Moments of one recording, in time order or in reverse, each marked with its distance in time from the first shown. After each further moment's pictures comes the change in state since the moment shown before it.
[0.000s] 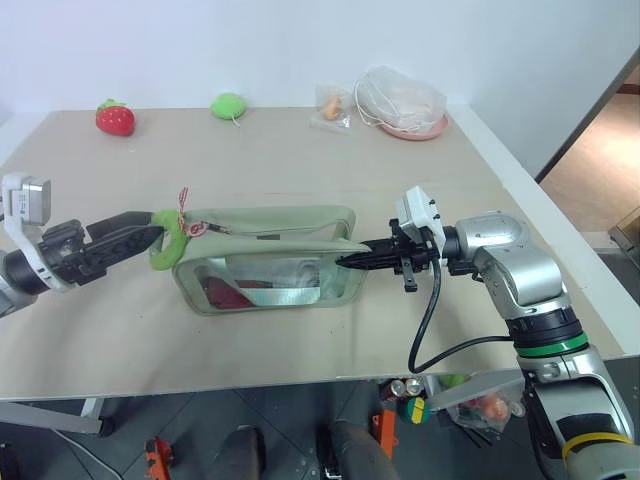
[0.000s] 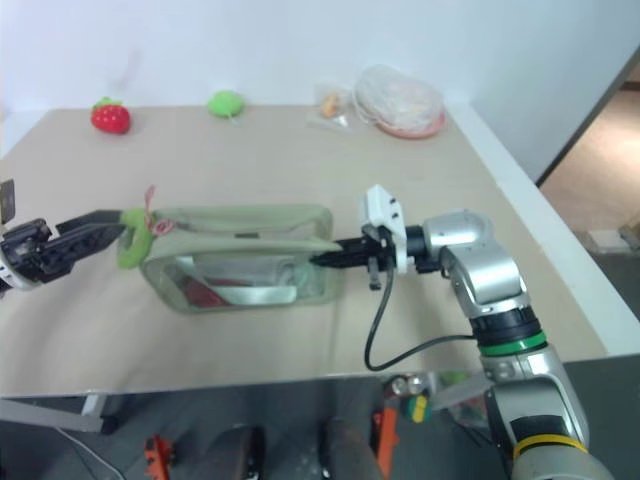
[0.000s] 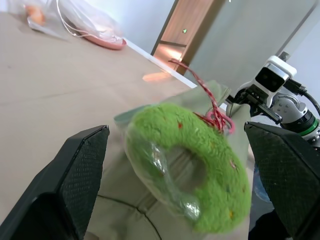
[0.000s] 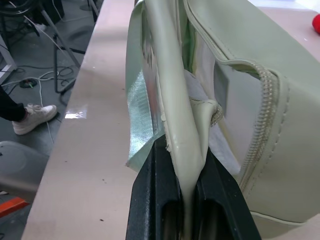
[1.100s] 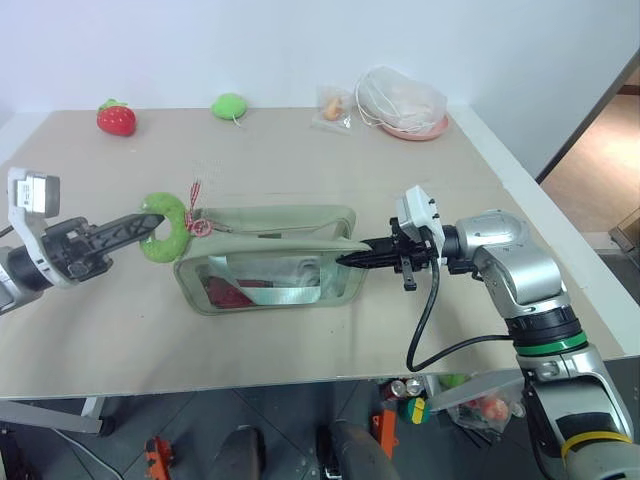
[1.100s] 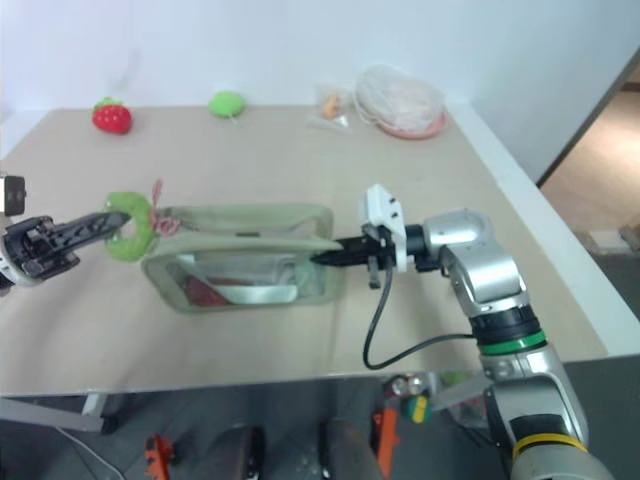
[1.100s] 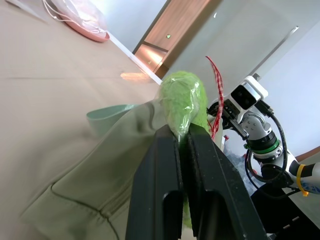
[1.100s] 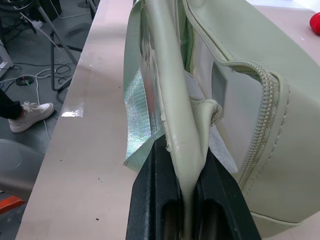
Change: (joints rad) left arm -0.071 0.005 0.007 0.048 -0.110 0.199 0.054; right arm -0.006 0.003 0.000 0.011 -0.017 -0.015 0.000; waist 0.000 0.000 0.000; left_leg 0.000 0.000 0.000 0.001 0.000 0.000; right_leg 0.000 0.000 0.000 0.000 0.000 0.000
